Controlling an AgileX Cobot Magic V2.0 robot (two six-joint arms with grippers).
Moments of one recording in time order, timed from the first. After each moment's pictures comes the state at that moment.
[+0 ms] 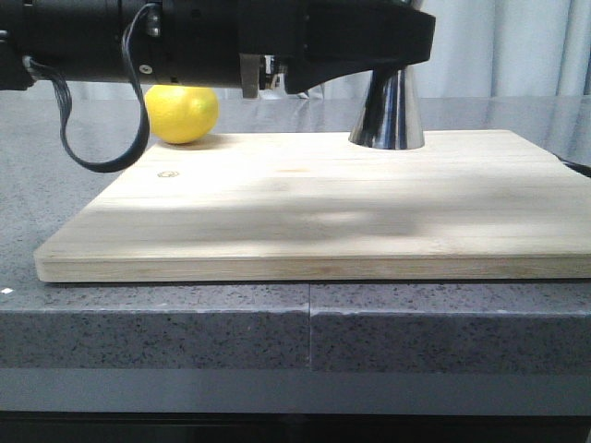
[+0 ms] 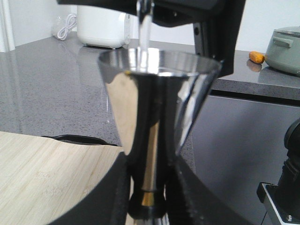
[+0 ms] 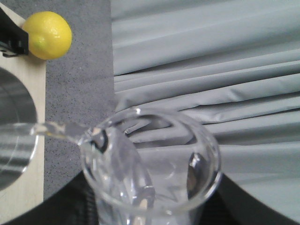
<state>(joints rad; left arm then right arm) -0.58 1.72 -0.92 1.19 -1.09 -0.83 0.51 1.05 -0.86 -1.21 -0.03 -0.18</state>
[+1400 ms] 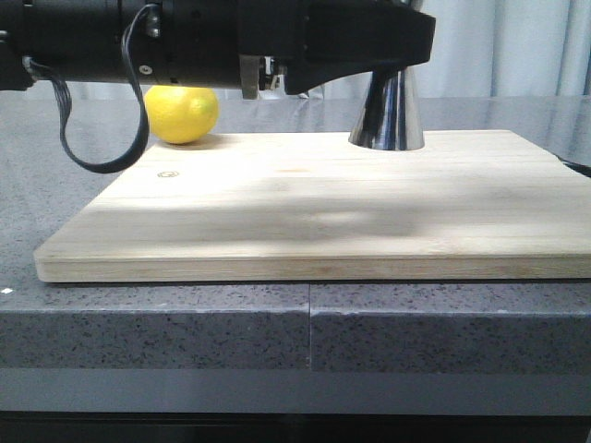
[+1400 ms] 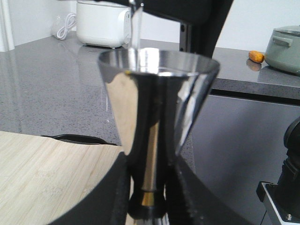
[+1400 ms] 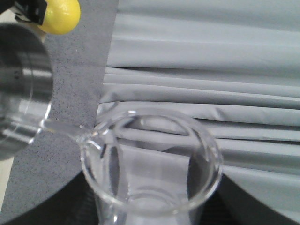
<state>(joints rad) -0.58 1.72 -0.92 1.19 -1.09 -0.83 0.51 1.05 -0.86 -1.46 -0.03 -0.18</state>
